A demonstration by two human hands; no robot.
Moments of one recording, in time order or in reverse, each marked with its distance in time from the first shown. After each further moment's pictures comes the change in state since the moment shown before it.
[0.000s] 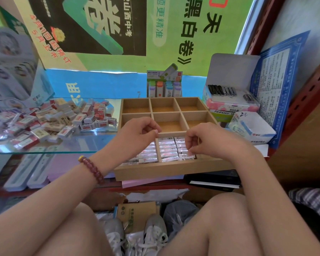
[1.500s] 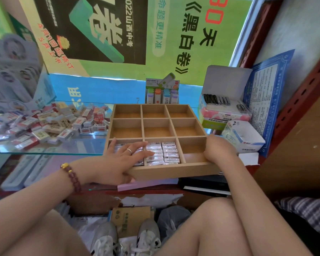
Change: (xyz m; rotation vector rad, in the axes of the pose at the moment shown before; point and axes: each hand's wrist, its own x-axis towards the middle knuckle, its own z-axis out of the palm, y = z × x) left_hand -0.020 -0.045 -0.010 0.845 -0.590 0.164; right_hand 0.019 0.043 0.022 -0.150 0.115 0.563
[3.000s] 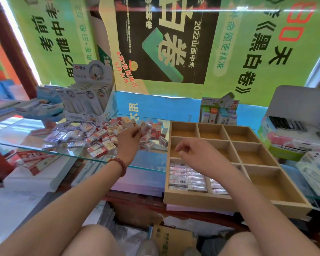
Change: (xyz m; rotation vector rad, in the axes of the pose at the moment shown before) left_hand 0.004 -0.152 0.021 -0.761 1.161 -0.568; right_hand -0.044 -0.168 -0.013 0.448 -0.022 -0.722
